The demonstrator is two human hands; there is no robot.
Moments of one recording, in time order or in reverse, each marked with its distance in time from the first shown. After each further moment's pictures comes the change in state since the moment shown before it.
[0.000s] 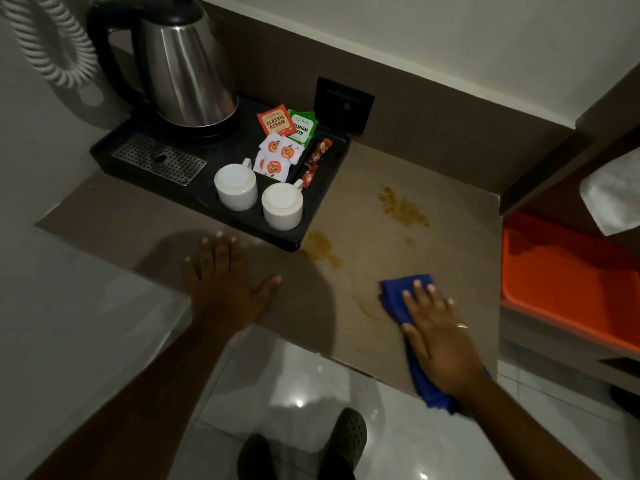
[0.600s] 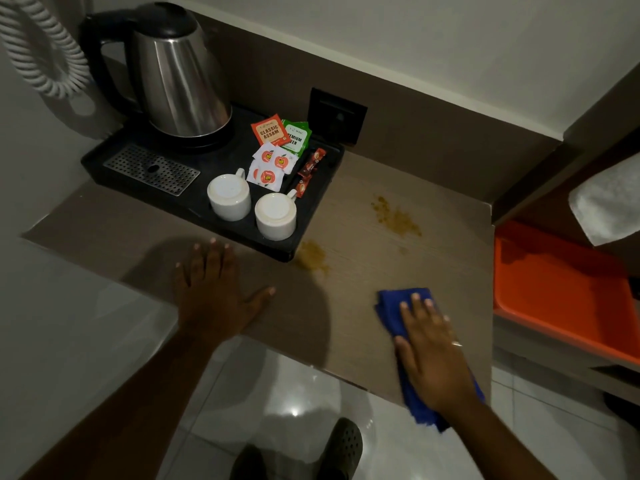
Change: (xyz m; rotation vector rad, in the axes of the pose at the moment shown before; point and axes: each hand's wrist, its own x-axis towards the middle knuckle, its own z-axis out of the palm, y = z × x) left_hand 0.011 -0.007 0.000 0.031 -0.034 0.013; right_hand -0.007 -0.008 0.005 0.002 0.030 0.098
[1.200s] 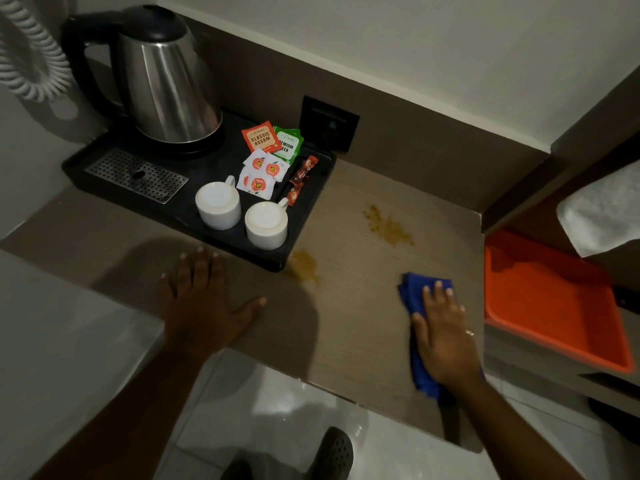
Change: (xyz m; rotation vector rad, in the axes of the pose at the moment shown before) left_hand 0.000 0.003 -0.001 -0.057 0.030 -0.002; right_hand 0.040 0.033 -0.016 0.060 0.060 0.156
